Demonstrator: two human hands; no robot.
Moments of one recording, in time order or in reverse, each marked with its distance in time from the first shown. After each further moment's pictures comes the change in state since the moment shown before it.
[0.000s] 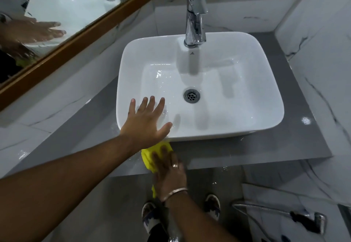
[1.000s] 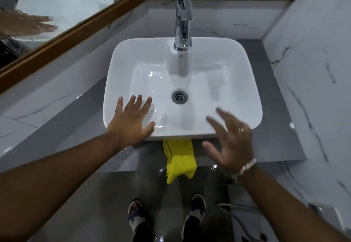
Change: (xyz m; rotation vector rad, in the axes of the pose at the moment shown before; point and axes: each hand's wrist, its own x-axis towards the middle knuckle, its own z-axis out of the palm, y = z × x) left_hand 0.001 0.002 0.000 -0.011 0.018 -0.007; right_hand -0.015 0.020 -0.235 -0.609 0.281 -0.087
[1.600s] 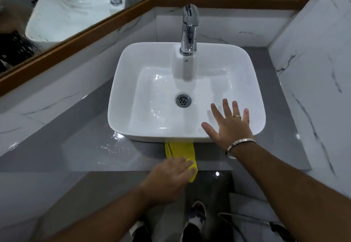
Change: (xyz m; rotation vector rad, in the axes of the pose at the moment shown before) left_hand -0.087 0.114 0.067 -0.158 0.249 0.488; right_hand 0.051 0.028 0.022 -0.280 -0.330 0.152
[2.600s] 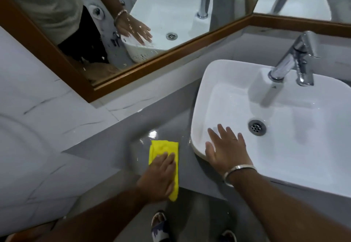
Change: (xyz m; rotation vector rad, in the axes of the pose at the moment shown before) left_hand -0.167 -0.175 -0.011 0.077 -0.212 -0.495; right_hand 0.037 -0.239 -0.001 0.103 -0.079 -0.256
